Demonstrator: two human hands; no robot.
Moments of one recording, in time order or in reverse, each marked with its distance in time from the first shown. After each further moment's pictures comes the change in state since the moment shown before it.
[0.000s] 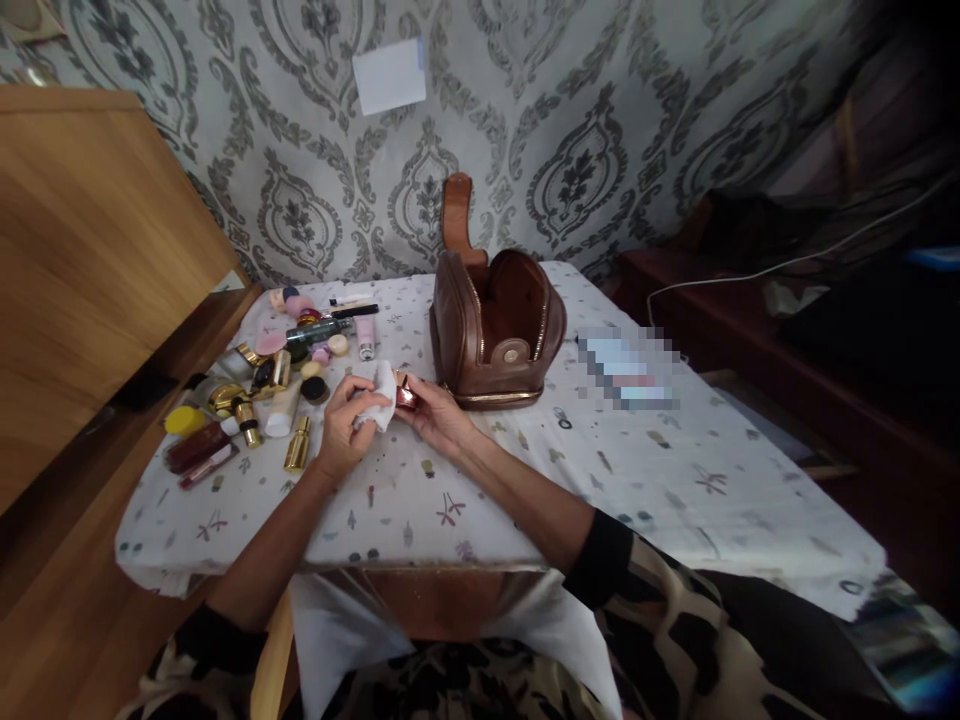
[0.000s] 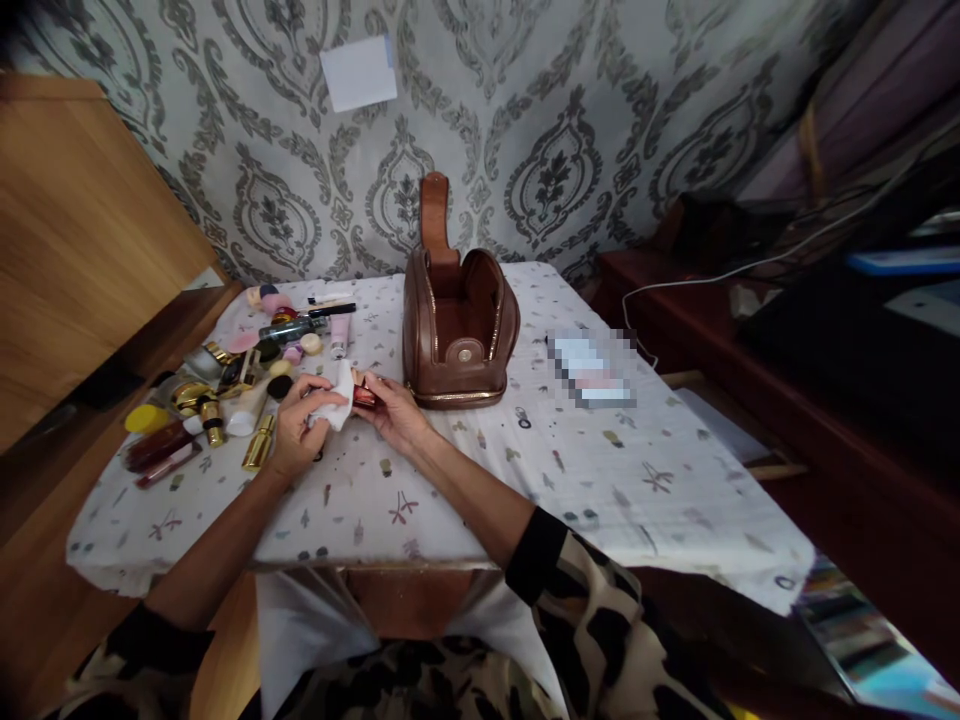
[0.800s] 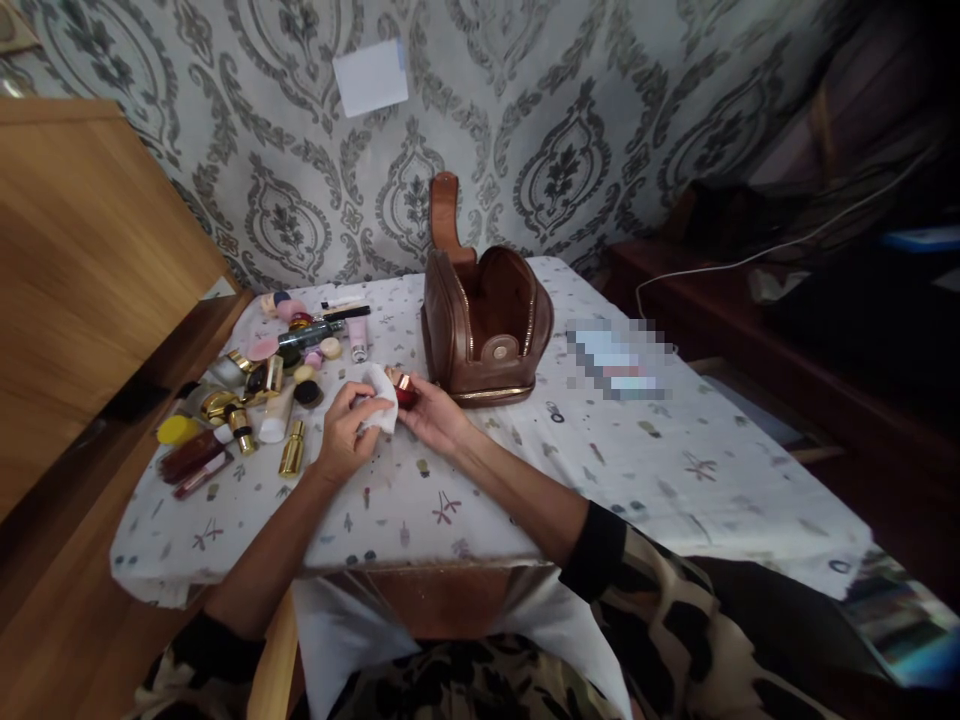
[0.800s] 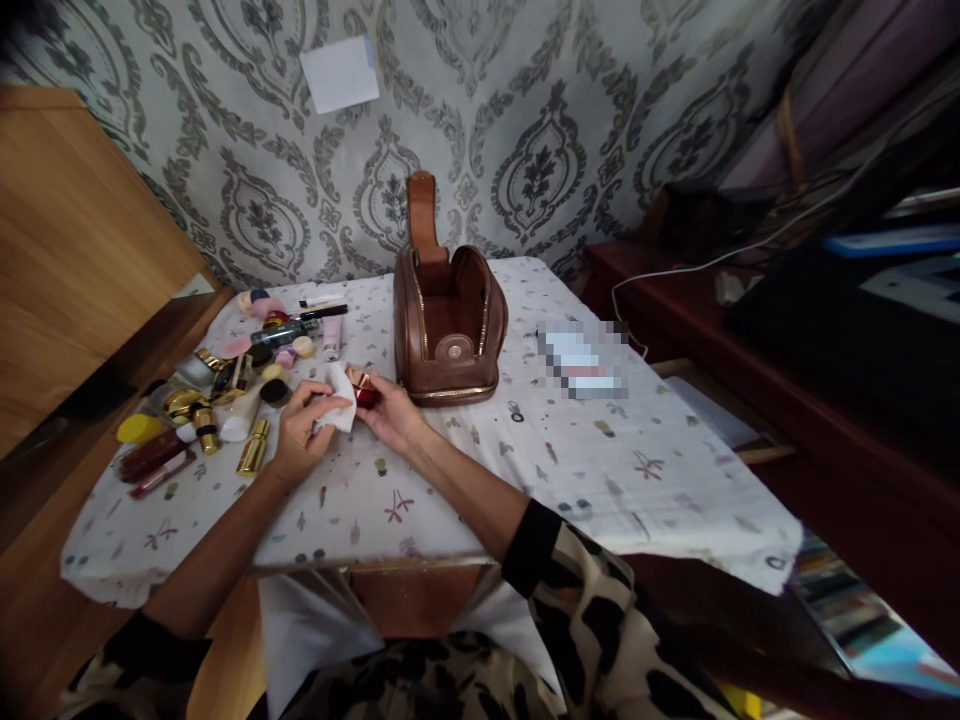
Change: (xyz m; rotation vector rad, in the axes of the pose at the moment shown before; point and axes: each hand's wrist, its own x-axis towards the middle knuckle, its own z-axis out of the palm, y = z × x) left_hand -0.003 -0.002 0.007 0.031 -0.057 0.070; right_hand 0.001 -0.006 0.003 0.140 0.033 0.047
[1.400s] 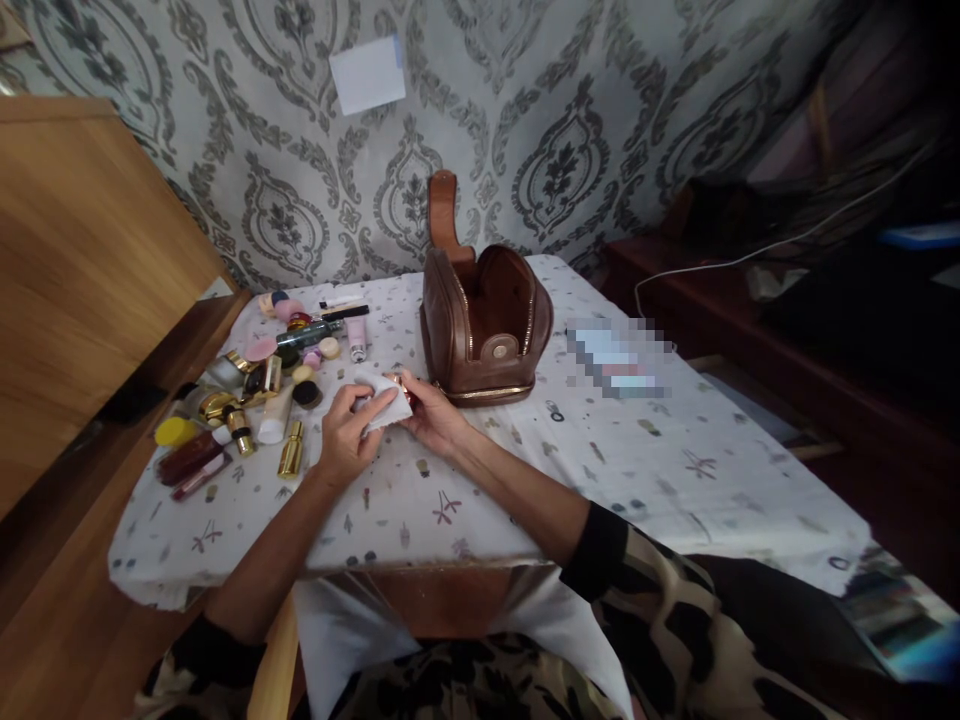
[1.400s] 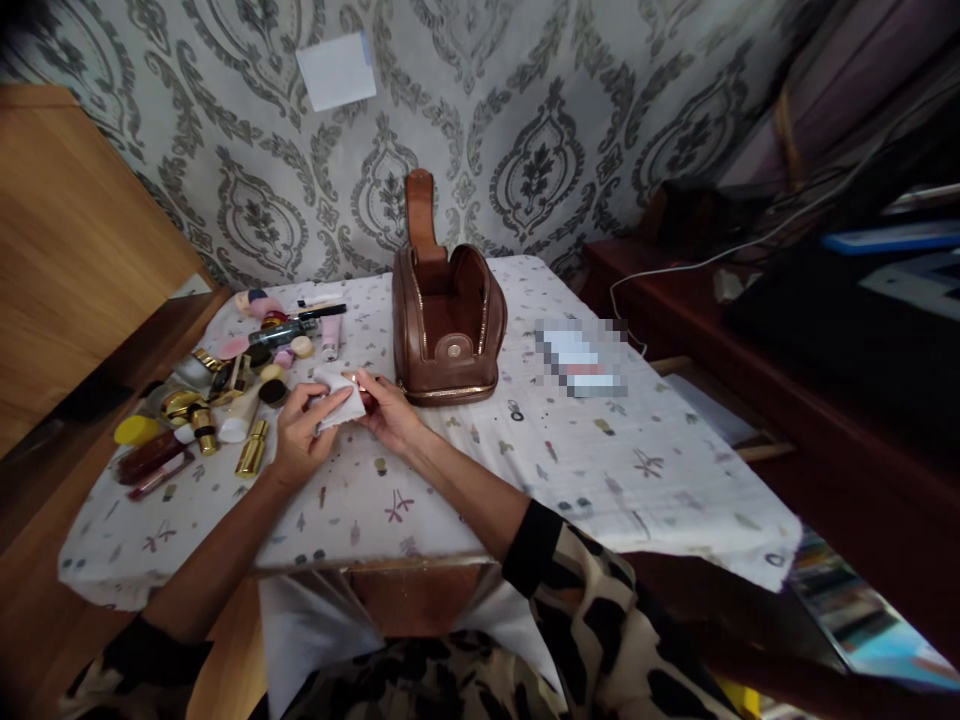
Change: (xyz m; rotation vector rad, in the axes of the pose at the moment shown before) left_hand -0.002 0.005 0.002 0.125 0.032 0.053; right_hand -0.003 0.003 -0.002 -0.126 -0.030 -0.023
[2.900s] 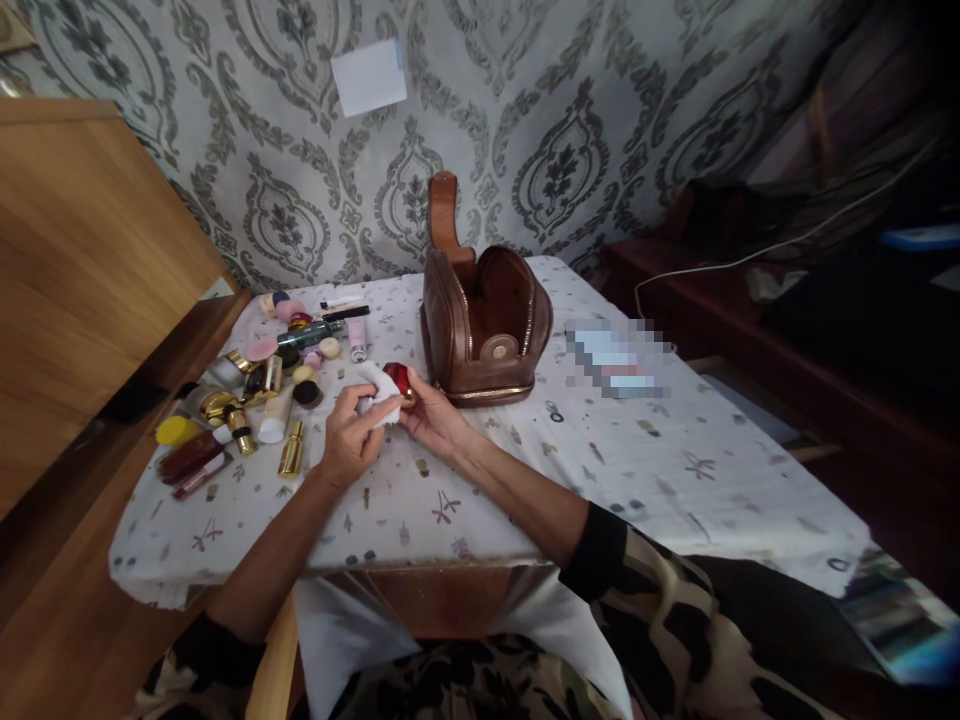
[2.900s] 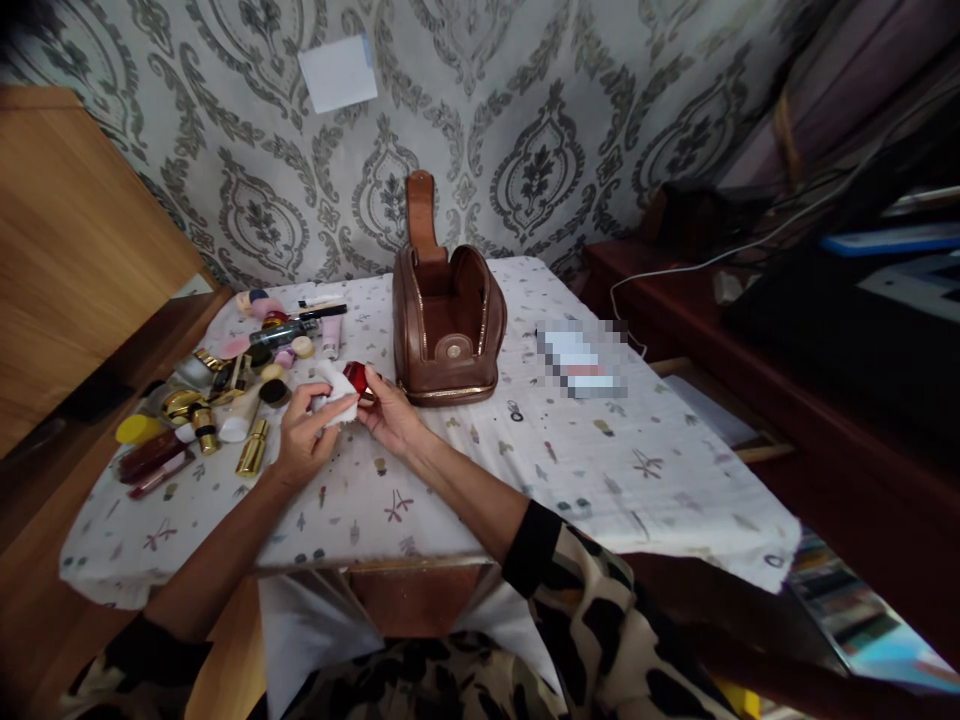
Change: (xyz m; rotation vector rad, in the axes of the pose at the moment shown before) left_hand 0.003 0.003 0.000 -0.018 0.019 0.060; right_hand 0.000 0.000 0.004 0.128 0.057 0.016
